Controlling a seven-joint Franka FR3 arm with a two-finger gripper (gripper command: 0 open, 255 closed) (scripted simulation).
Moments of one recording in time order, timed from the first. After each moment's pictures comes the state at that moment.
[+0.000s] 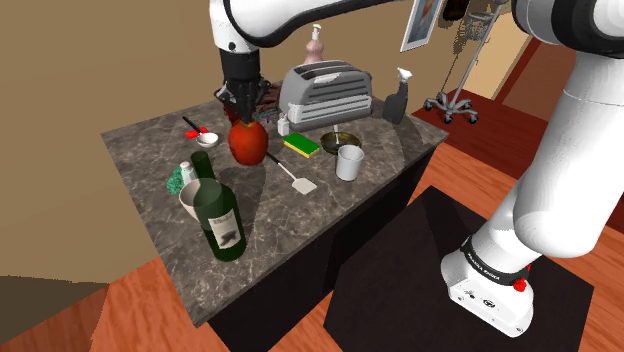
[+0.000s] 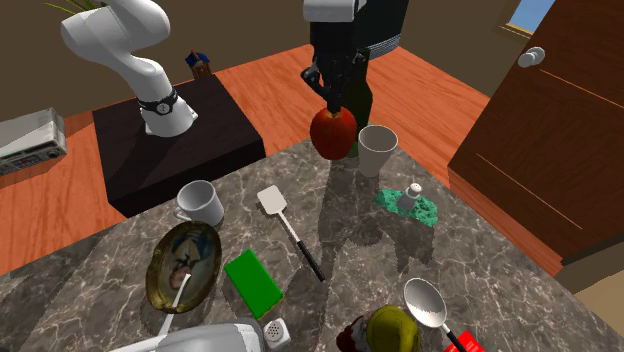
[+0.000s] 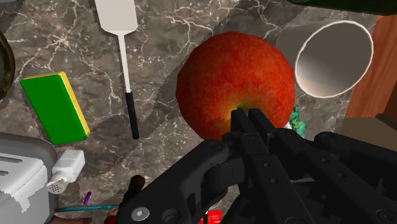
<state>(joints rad) 0.13 0.25 0.42 -1.64 -0.17 1.94 0.56</state>
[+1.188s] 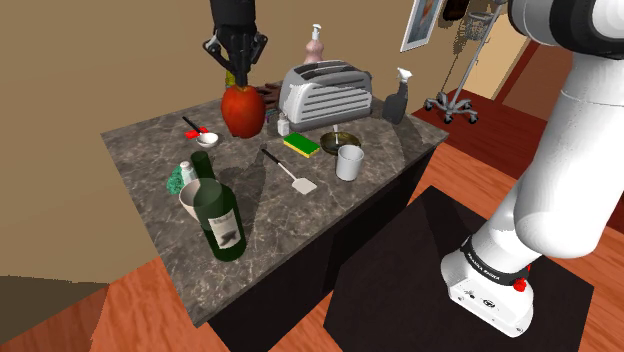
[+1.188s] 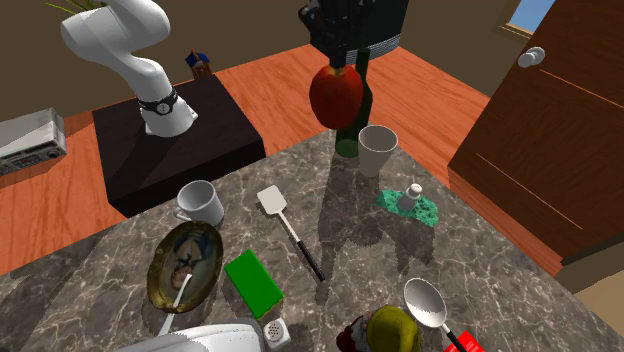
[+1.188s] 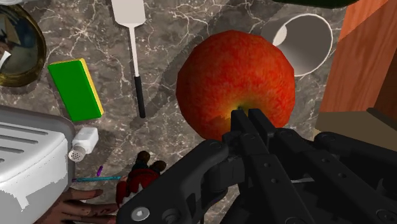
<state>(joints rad) 0.15 0.26 0.42 -1.38 -0.17 1.70 0.55</state>
